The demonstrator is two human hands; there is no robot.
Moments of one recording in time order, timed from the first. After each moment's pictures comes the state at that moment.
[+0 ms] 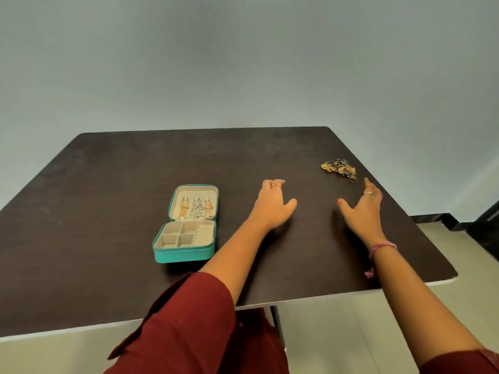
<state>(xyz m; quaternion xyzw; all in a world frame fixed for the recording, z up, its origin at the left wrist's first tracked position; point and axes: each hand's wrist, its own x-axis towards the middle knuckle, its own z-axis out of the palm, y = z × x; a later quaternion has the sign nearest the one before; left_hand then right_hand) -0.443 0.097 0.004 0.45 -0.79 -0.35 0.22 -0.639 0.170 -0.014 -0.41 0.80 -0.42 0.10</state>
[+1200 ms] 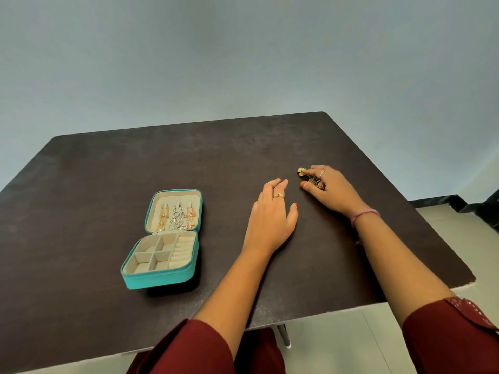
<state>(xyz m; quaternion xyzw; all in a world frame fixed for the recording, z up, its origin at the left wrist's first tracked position) -0.468 0.109 -0.022 0.44 -0.83 -0.19 0.30 -0.669 0.089 -0.028 -0.65 0.72 -0.23 0.08</state>
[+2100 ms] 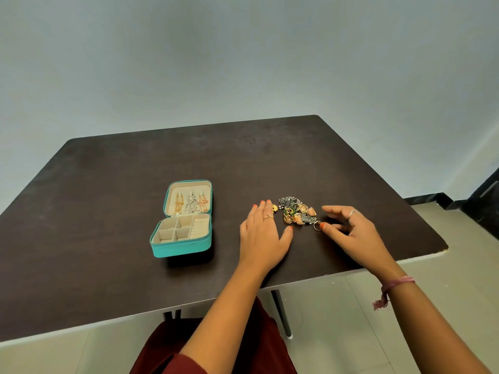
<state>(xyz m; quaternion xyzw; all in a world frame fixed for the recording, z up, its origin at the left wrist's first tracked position) -0.416 0.177 -0.026 0.51 -0.82 -0.21 0.18 -0.603 0.249 -0.030 -0.54 0.69 -0.44 0.19</state>
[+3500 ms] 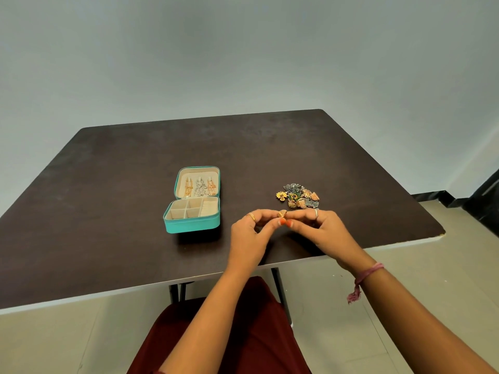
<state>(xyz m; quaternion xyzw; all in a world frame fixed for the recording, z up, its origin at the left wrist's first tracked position) -0.367 0.211 -0.025 0.40 -0.67 -0.44 0.44 -0.534 0.258 -0.017 -0.57 0.59 -0.47 0.33</state>
